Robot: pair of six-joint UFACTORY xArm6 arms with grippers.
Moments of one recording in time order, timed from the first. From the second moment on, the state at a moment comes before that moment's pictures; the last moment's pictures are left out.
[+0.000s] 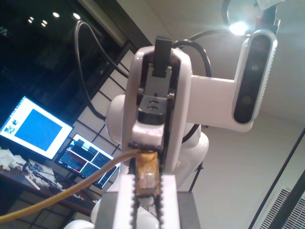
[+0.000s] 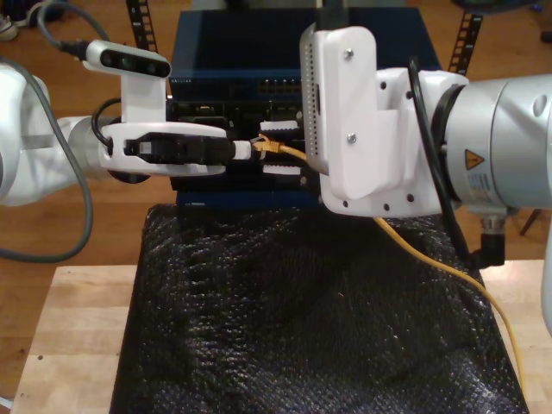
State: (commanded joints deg) left arm 11.0 10.0 -62.0 -83.3 137.3 -278.1; right arm 39.3 -47.1 -36.5 29.6 26.1 -95.6
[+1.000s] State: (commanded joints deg) left arm 10.9 10.1 -62.0 -83.3 137.5 -278.1; right arm 39.3 -47.8 -36.4 30.1 26.2 -95.5
